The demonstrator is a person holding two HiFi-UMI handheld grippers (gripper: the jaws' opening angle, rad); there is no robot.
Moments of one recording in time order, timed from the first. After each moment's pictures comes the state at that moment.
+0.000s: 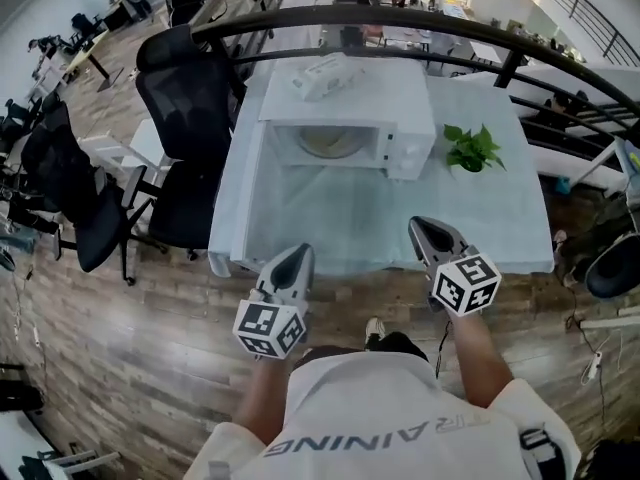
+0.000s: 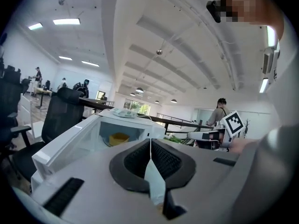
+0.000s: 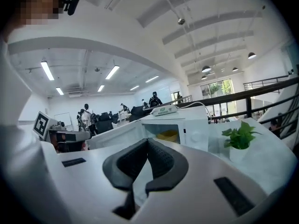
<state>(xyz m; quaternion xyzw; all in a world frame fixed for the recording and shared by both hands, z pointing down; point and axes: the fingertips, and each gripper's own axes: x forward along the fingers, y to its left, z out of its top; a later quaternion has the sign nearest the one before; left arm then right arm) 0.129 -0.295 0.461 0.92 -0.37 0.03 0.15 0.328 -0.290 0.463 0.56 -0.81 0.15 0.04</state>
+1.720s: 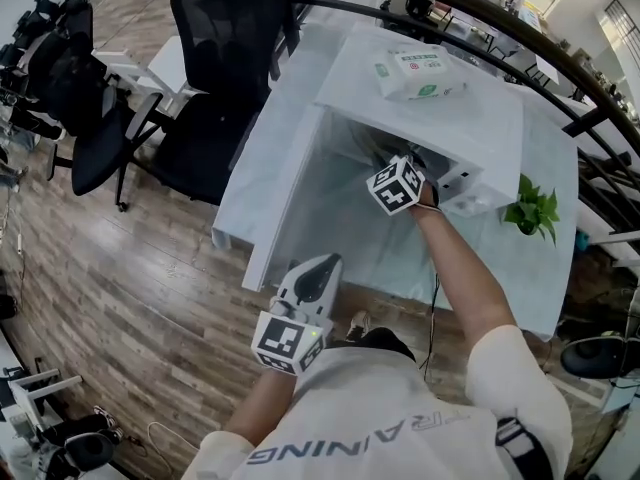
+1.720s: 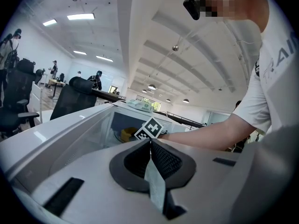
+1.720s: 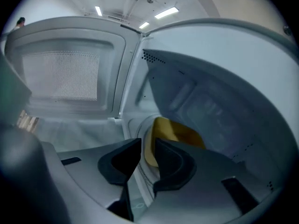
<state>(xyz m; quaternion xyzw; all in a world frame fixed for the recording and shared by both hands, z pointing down) 0.121 -0.384 0.510 0.88 -0.42 0.03 0.20 0.217 -0.632 0.663 0.42 -0.79 -0.02 0.44</state>
